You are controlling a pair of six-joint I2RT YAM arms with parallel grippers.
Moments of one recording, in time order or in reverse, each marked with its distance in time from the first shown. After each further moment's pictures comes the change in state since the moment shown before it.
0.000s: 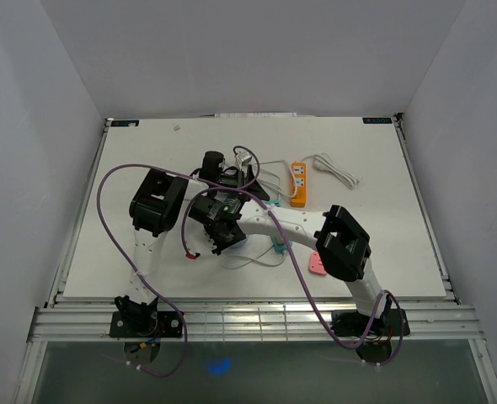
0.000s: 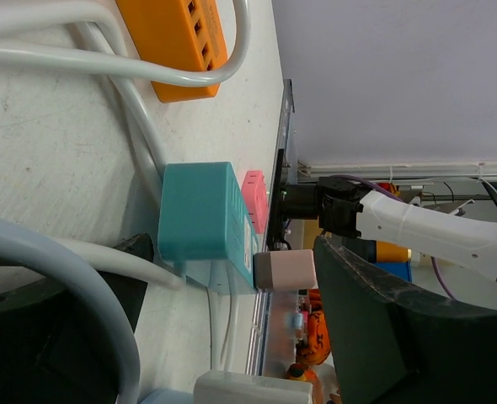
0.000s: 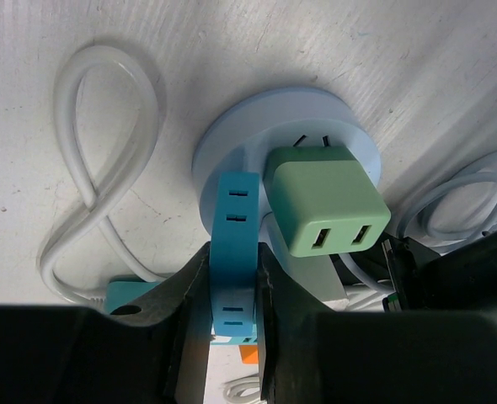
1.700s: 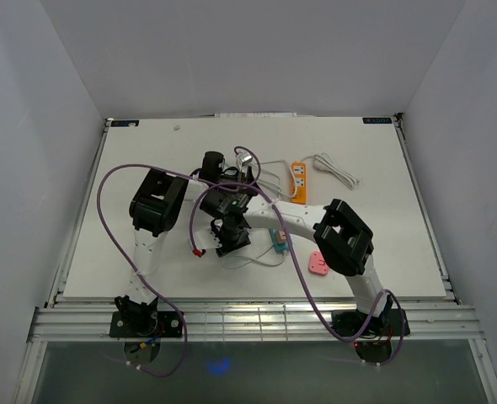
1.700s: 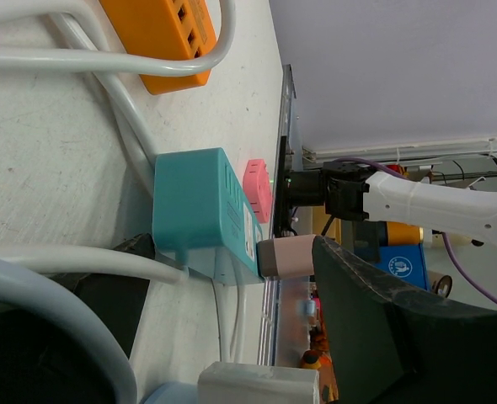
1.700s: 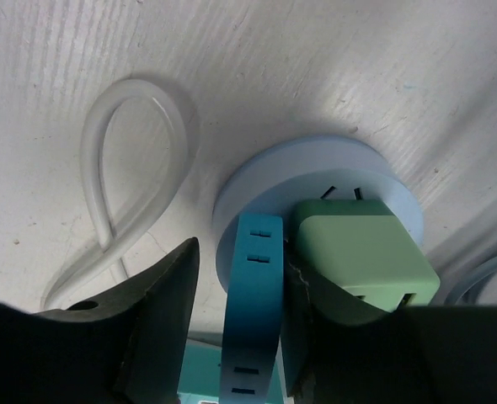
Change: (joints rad) left arm 0.001 0.003 -0.004 0.007 0.038 0.061; right arm -0.086 -0.005 -0.092 0.093 -0.237 -0.069
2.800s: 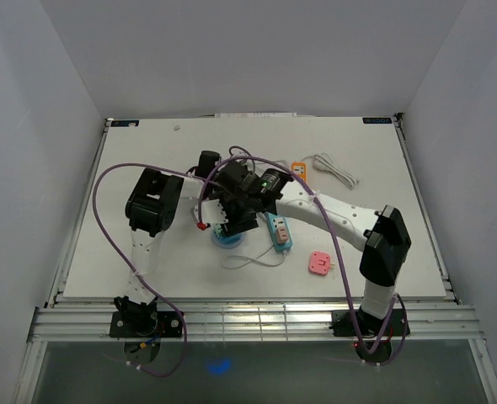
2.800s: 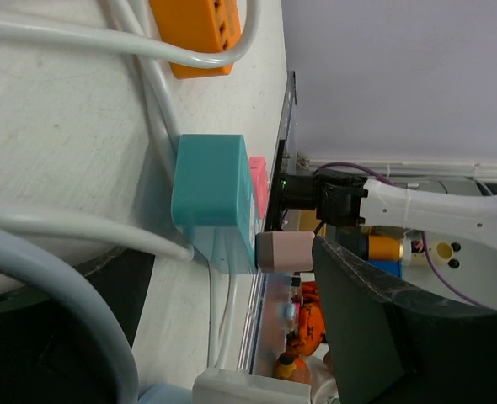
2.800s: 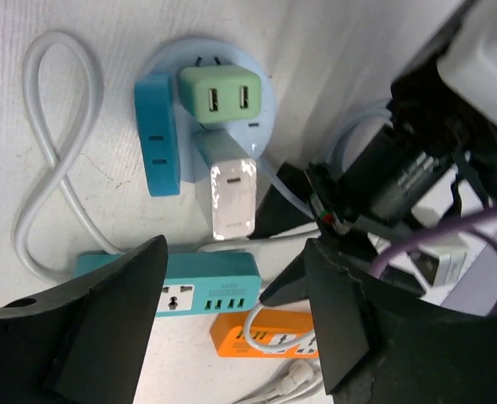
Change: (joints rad) left arm 0.029 -0.015 0.034 -0.161 -0.010 0.044; right arm -0.037 -0.222 0.052 -0.016 0.060 0.030
